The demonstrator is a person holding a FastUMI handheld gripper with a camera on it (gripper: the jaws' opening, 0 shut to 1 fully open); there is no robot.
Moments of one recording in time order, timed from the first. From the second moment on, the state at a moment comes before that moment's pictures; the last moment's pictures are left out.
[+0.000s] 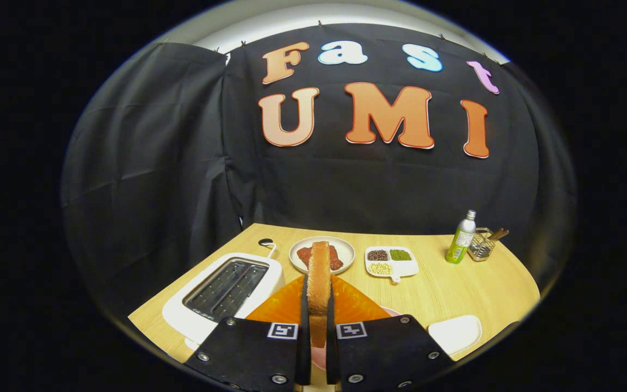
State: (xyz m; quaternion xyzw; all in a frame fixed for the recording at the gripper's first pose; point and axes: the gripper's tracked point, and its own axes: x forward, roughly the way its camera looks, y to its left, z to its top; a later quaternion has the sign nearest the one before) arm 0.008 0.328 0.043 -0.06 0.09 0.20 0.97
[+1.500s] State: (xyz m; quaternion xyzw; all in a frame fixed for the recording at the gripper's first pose) arm 0.050 0.260 -0.057 -0.02 0.19 0.20 0.96
